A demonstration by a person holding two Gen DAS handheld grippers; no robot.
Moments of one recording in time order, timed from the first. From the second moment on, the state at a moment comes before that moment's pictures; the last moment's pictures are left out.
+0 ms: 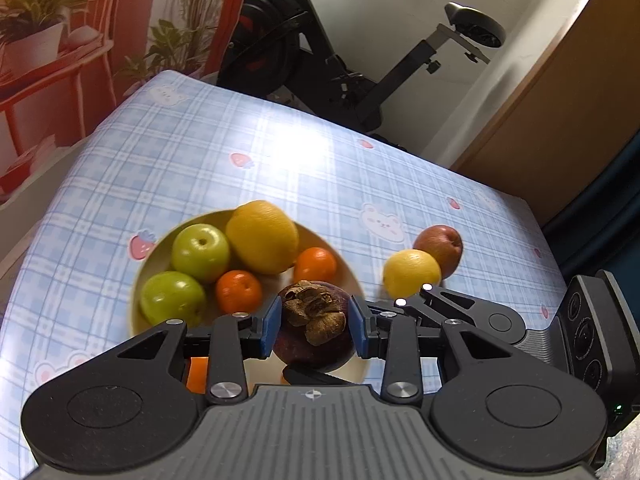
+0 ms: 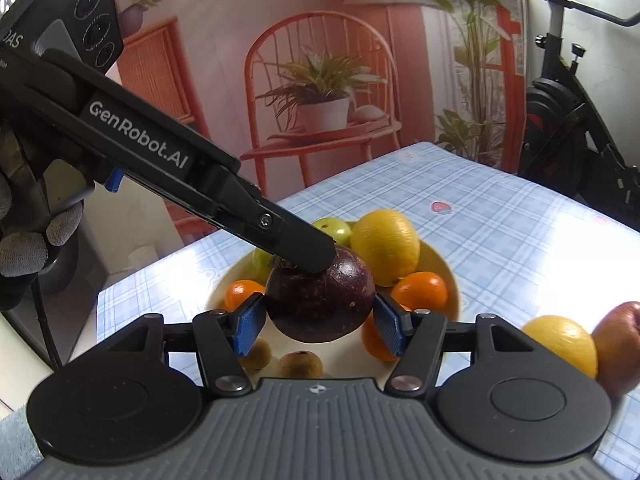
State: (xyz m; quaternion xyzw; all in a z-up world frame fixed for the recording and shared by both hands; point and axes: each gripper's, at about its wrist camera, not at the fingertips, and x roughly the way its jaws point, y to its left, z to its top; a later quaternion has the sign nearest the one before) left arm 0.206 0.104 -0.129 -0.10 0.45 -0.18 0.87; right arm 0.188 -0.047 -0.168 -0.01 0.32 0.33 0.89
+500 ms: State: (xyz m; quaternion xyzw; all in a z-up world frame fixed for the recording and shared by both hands) left arm 0.211 0.129 -0.148 -0.10 0.45 -0.16 0.87; right arm 0.198 -0.017 -0.185 -0.02 0.35 0.34 0.87
